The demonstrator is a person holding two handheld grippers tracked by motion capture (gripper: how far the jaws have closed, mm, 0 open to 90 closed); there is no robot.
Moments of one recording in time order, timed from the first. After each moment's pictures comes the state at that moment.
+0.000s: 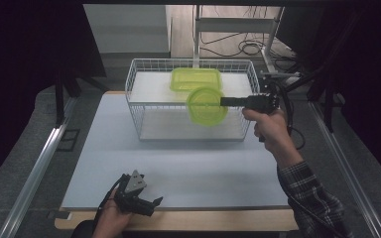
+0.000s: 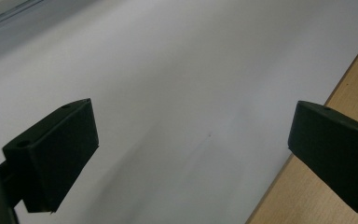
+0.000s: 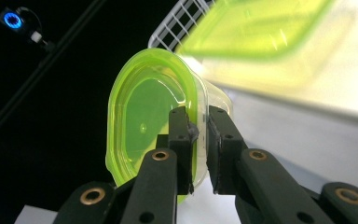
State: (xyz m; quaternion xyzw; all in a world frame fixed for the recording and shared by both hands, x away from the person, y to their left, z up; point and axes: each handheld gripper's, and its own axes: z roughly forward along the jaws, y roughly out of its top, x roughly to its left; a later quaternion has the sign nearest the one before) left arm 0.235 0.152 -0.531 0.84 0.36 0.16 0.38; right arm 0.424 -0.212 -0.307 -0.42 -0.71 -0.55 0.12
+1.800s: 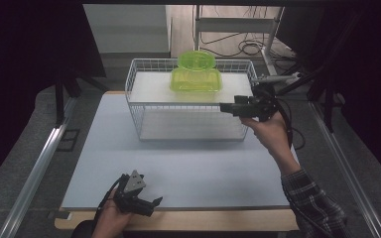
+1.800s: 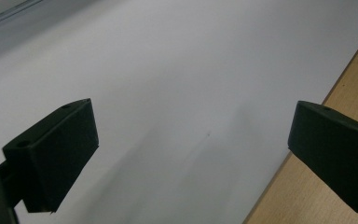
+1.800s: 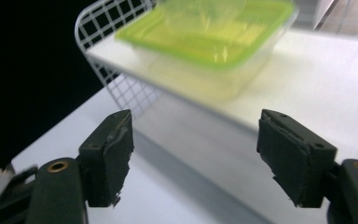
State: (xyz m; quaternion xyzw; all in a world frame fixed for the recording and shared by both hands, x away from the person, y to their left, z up) left arm 0.235 0.154 -0.531 0.83 0.36 0.16 0.39; right arm 0.403 -0.201 -0.314 -0.38 -0.78 -0.49 -0.10
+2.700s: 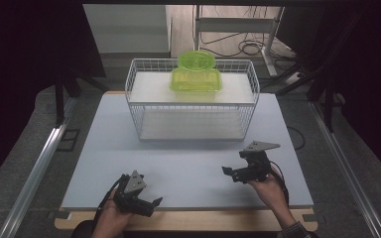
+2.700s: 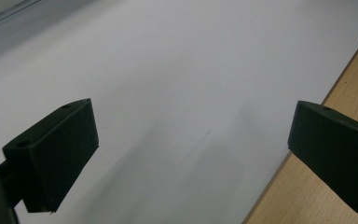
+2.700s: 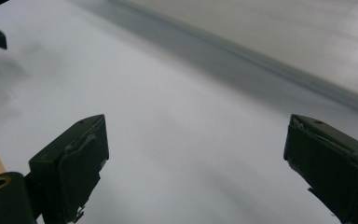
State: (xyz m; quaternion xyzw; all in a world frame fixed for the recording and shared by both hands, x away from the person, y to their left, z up) left arm 0.234 0.154 -0.531 0.84 0.36 0.16 0.38; right arm 0.336 -0.232 -0.477 -0.35 -0.83 -0.41 -0.11
